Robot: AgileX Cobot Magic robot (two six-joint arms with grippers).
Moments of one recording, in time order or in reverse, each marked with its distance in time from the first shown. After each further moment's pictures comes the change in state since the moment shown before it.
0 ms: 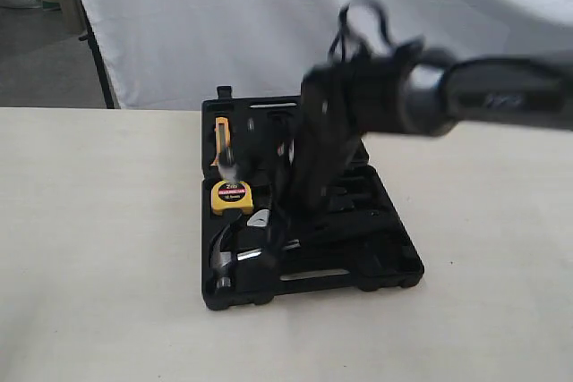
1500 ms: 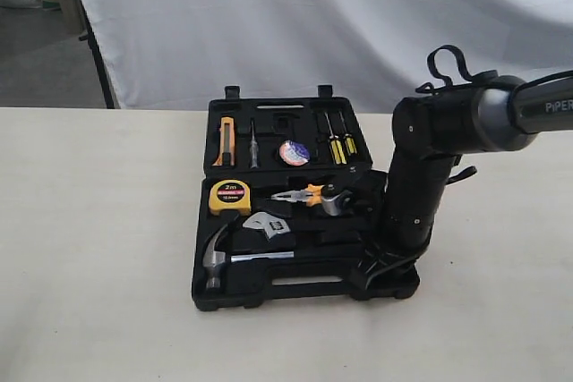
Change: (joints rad) left arm 0.000 0.000 0.000 0.000 0.000 0.000; right arm -0.231 -0.009 0.150 0.053 0.172 0.018
